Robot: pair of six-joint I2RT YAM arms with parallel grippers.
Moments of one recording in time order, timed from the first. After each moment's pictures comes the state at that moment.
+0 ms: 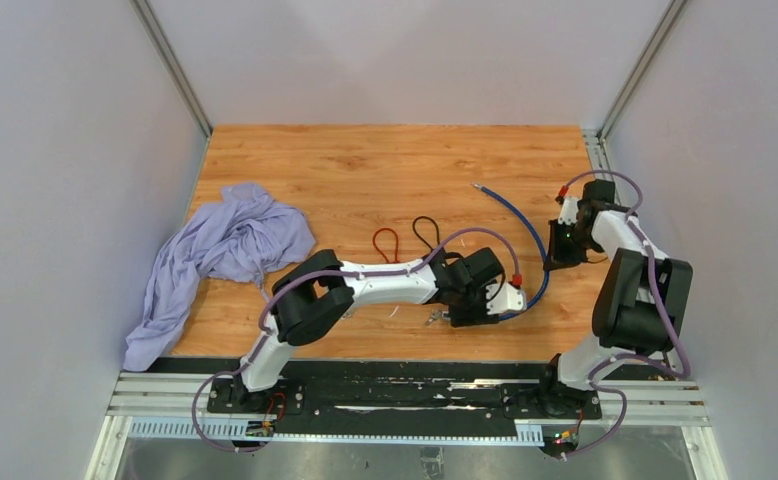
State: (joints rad) left arm -1.16 2.14 1.58 -0.43 0.16 0.38; right arm -0.24 1.65 1.05 -0.69 -0.25 -0.16
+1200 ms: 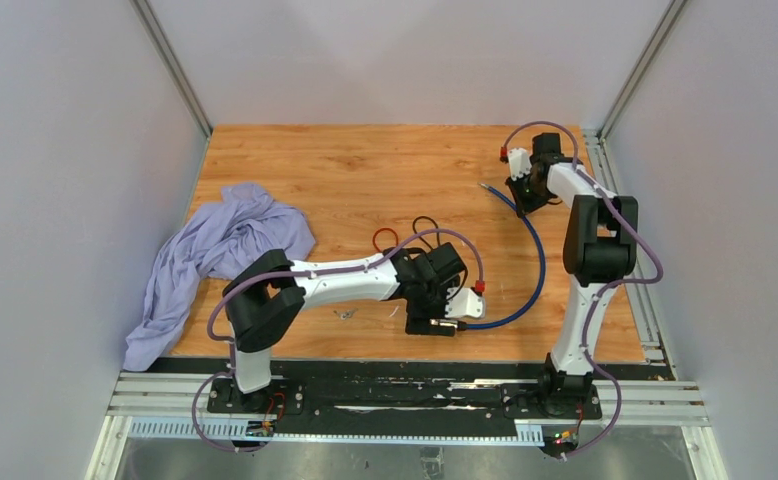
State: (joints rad) left arm -1.10 1.87 1.30 -0.59 0.17 0.61; right arm -0.02 2.12 1.59 -0.62 -0.18 -0.52
